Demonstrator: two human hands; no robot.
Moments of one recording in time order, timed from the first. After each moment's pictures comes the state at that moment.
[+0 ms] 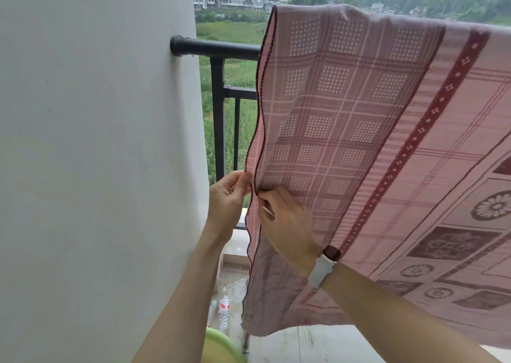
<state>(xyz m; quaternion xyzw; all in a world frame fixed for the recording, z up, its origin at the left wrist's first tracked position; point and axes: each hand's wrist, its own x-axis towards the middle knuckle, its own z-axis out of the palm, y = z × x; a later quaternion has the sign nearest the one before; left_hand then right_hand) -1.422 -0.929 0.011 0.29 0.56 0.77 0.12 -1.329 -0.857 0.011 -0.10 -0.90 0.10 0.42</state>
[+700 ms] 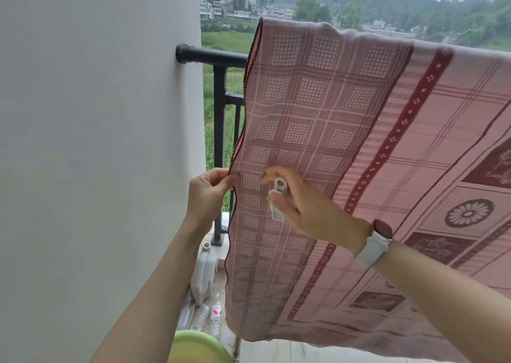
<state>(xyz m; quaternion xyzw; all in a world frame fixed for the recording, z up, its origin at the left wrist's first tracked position) -1.439 -0.945 0.023 0.26 0.60 0.76 0.07 -1.299 -0.819 0.076 0.06 -0.96 0.24 0.16</state>
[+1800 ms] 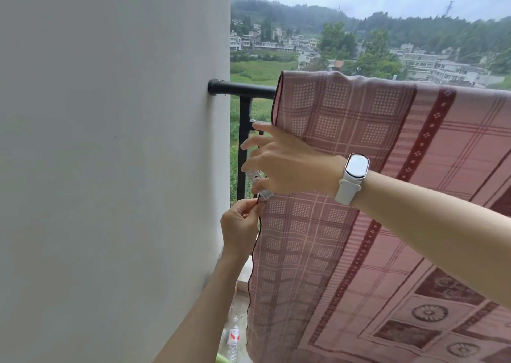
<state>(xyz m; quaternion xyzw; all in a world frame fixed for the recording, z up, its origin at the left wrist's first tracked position) -1.393 -0.939 0.026 0.18 0.68 0.71 -0.03 -1.361 -0.844 0.175 0.22 -0.94 -0.21 0.15</state>
